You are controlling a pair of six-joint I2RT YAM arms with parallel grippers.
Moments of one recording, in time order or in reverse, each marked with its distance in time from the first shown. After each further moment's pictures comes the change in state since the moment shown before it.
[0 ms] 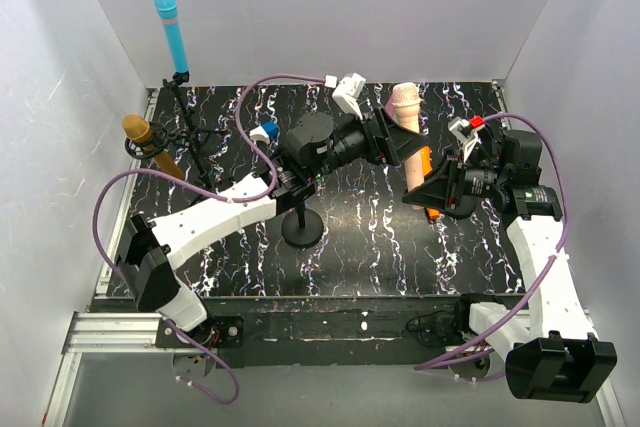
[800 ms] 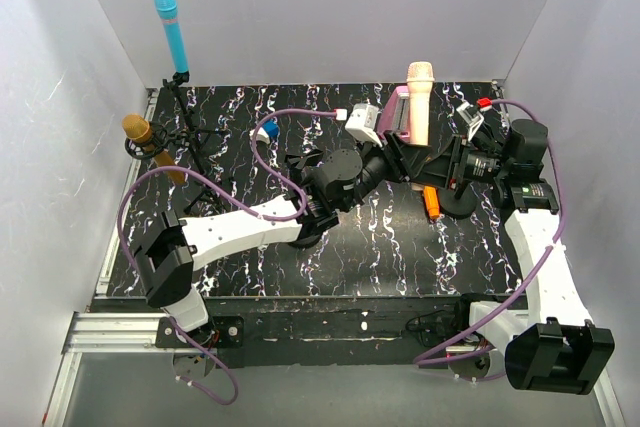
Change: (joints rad) left arm -0.170 0.088 -0.089 0.207 -0.402 0.092; right arm -0.013 0.045 -0.016 0.313 0.058 0.449
